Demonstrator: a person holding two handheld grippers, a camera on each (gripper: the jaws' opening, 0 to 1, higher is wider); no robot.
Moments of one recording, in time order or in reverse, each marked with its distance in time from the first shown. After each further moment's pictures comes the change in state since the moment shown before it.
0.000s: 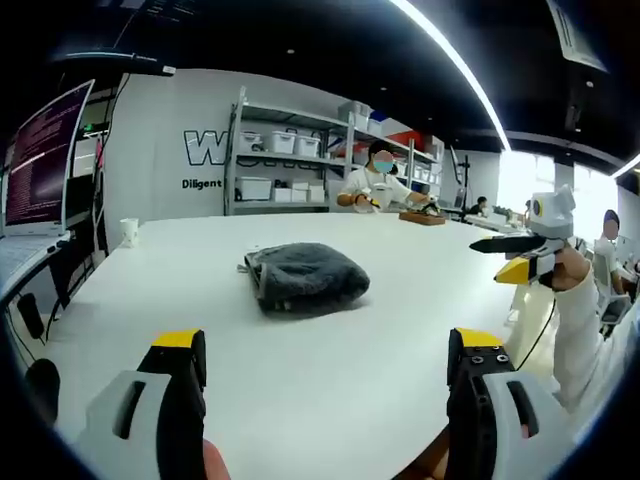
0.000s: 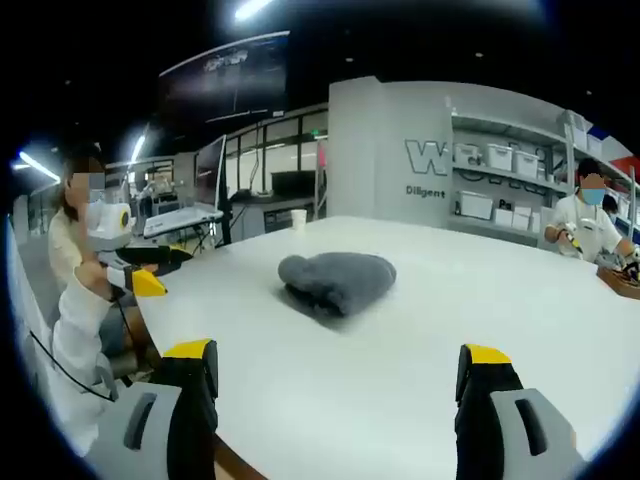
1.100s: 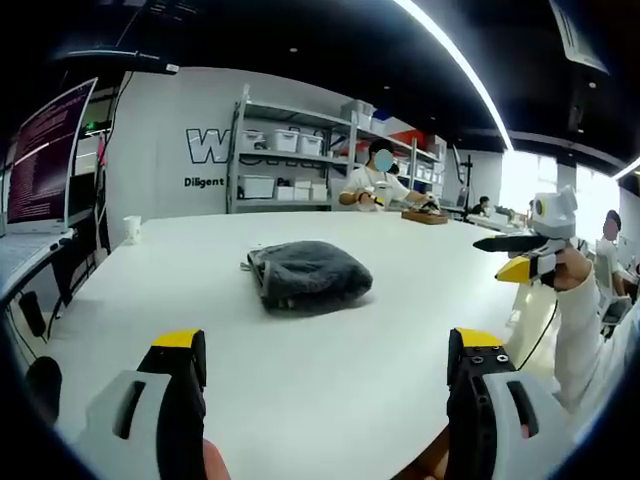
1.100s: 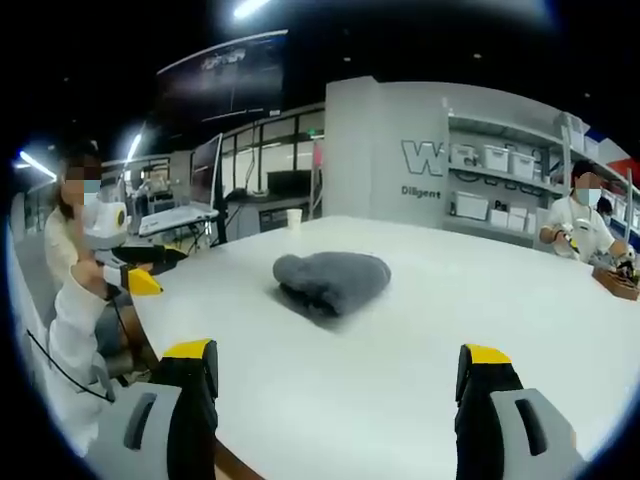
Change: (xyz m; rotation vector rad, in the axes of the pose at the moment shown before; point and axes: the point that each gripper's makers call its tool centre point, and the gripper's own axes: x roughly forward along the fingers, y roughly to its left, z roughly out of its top) left arm -0.003 0.004 -0.001 -0.002 0.007 0.018; right arm -0.003 -0.003 0.001 -0.006 -0.001 -0.023
